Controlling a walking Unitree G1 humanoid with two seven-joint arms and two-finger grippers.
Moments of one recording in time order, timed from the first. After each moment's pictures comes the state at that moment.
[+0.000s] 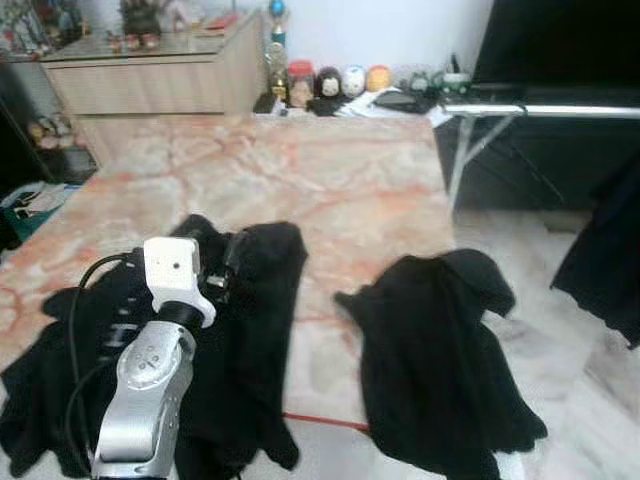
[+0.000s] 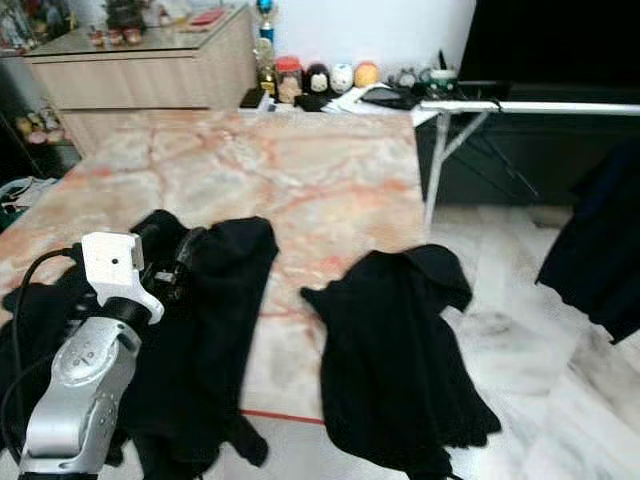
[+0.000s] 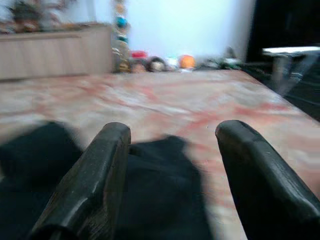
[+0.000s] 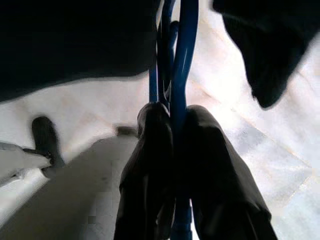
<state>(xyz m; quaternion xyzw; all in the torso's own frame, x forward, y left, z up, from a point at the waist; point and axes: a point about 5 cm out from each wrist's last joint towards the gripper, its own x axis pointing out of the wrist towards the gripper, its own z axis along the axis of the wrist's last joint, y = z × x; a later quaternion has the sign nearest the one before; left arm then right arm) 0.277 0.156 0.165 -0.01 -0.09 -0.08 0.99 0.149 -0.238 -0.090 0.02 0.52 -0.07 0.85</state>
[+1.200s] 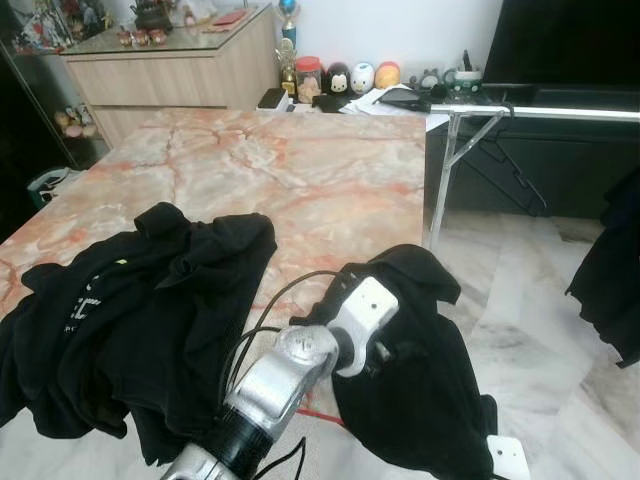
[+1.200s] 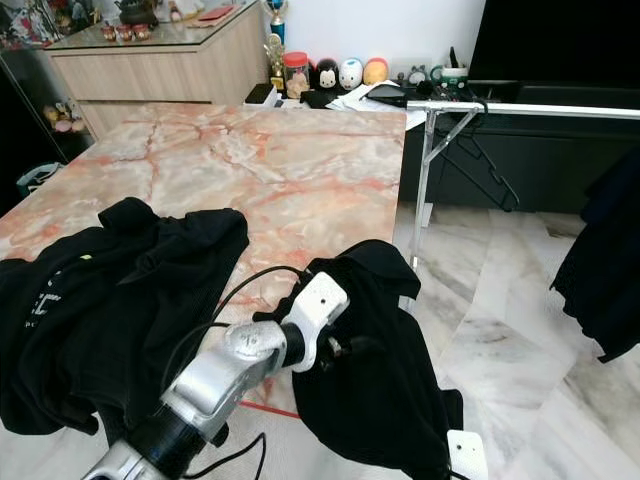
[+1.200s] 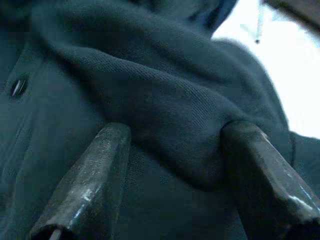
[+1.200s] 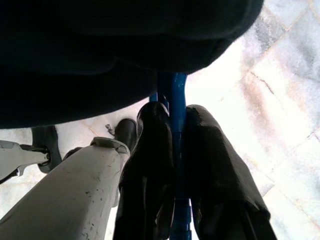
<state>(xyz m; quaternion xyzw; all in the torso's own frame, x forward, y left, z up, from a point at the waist) 0.292 -0.002 0.104 0.05 0.20 -0.45 0.87 0.152 -0.243 -0.087 0.01 0.52 -0.07 0.85</state>
